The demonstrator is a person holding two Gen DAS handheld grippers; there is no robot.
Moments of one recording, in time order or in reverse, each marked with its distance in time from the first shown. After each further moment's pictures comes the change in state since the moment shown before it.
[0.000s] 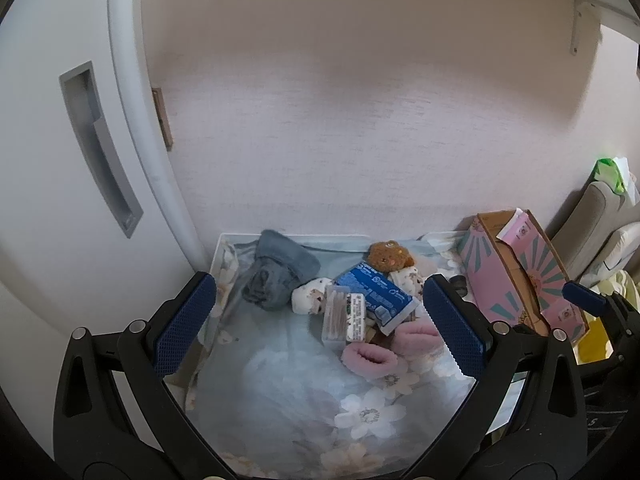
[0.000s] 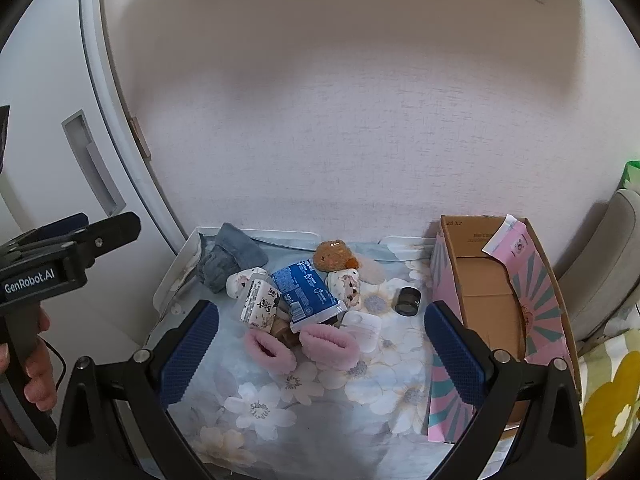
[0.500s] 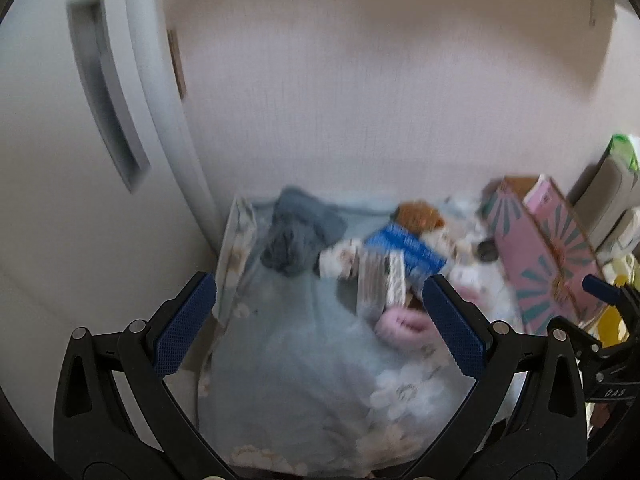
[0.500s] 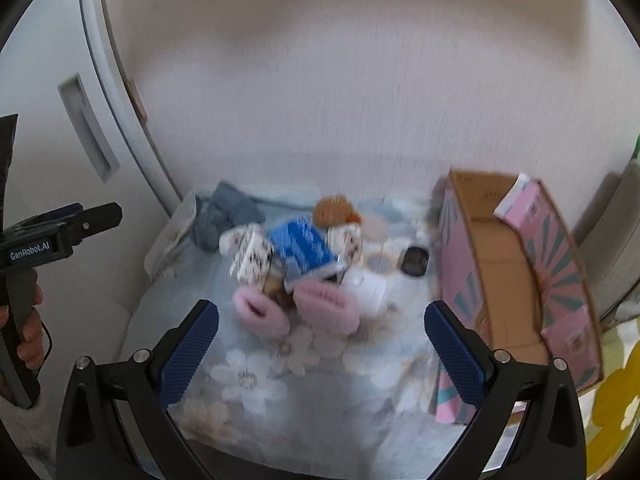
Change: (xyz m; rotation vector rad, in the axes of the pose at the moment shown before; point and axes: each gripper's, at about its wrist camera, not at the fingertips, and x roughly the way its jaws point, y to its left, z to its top) left arm 0.044 0.035 -0.040 0.011 0.118 0.008; right arm 0.031 -0.009 -0.040 -0.008 0.099 0.038
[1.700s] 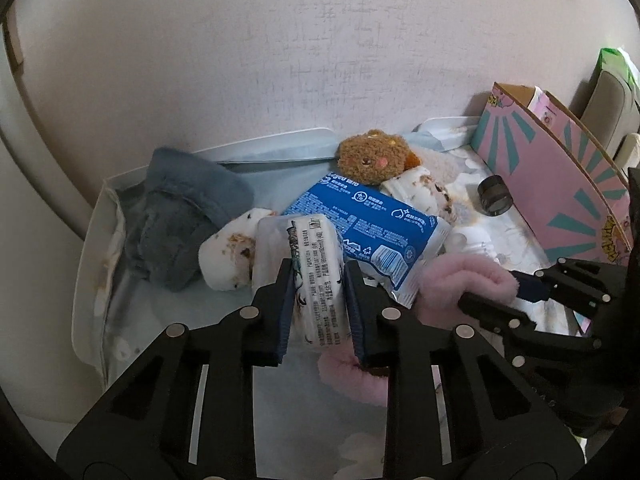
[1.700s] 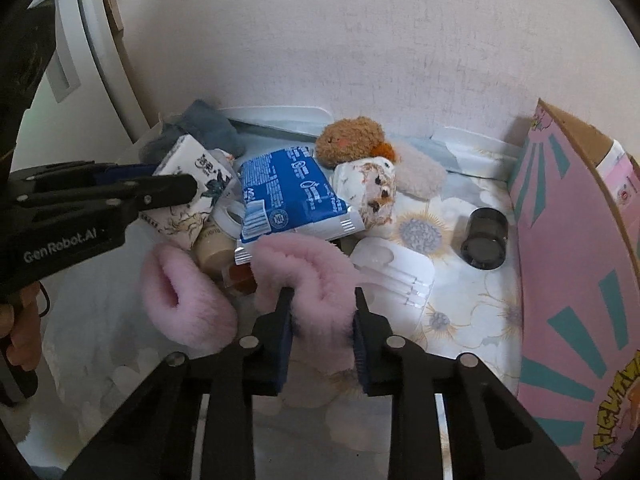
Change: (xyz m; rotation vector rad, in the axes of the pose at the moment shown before) left arm 0.147 -0.080 -0.026 0.179 0.071 -0.116; right arm 0.142 -0.012 -0.030 -0.122 0.063 0.079
